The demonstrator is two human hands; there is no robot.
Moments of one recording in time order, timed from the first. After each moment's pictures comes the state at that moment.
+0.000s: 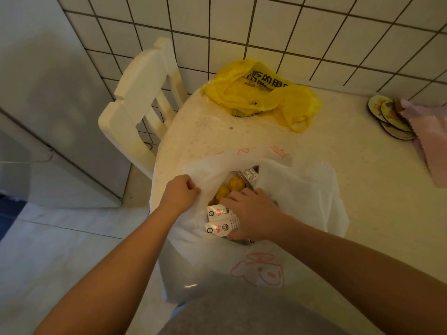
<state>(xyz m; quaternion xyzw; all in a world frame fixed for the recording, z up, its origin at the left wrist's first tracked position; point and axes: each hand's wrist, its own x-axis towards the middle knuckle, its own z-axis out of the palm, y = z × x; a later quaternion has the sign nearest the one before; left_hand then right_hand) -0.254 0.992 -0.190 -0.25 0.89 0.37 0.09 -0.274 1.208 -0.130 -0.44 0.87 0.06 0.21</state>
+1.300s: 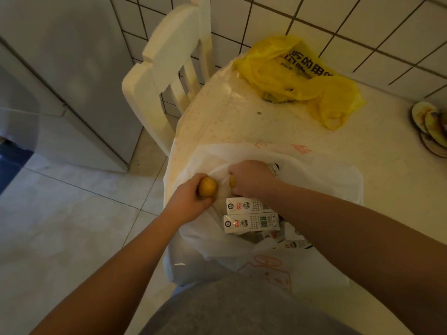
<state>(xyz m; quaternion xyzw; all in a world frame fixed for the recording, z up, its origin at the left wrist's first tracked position) -0.196 0.979 -0.229 -0.17 0.86 0.48 0.08 -0.333 1.122 -0.163 -0.37 0.88 0.11 0.27</state>
